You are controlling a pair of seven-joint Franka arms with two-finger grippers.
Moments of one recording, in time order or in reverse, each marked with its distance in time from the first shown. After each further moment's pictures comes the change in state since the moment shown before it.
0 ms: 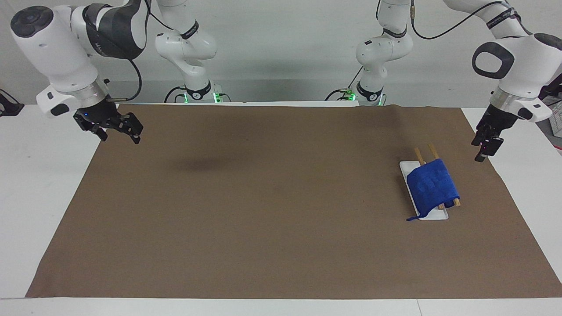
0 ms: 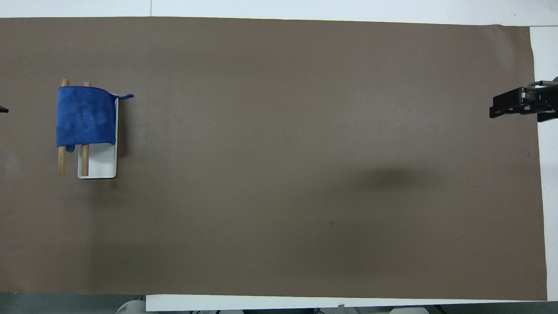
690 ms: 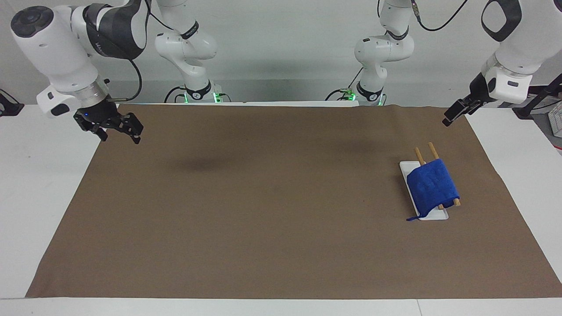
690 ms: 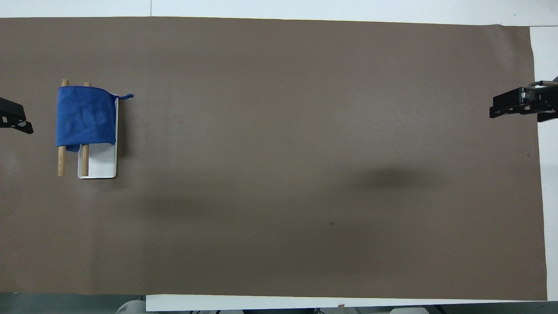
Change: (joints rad) left arm -0.235 0.093 -0.018 0.456 0.057 -0.701 0.526; right arm 0.000 0.000 0.000 0.000 0.000 0.000 0.000
